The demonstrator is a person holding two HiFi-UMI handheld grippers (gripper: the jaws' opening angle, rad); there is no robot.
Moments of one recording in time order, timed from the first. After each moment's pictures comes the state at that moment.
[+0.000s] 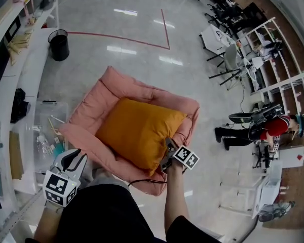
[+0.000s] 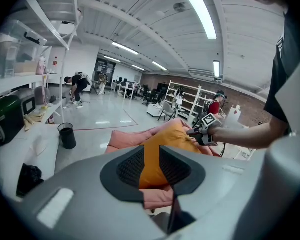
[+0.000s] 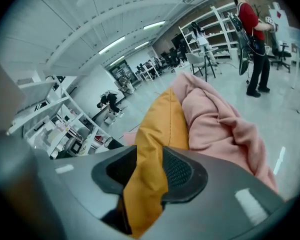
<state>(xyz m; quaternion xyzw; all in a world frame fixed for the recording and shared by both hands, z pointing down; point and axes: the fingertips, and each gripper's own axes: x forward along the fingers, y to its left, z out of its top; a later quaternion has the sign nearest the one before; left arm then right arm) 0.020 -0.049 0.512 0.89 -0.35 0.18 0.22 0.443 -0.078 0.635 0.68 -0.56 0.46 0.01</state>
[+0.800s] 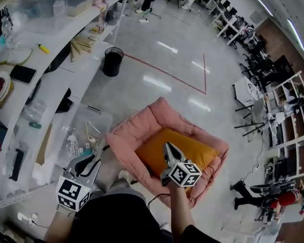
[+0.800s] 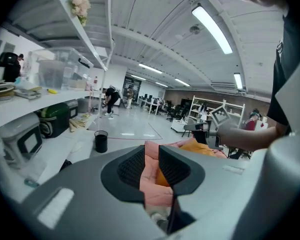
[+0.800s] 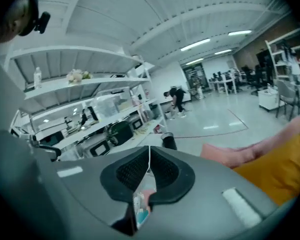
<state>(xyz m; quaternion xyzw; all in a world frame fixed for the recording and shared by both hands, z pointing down) -0.161 0.003 0.473 0.83 -0.51 0.10 0.20 0.090 -0.133 0.496 0.46 -0.85 0.25 0.09</state>
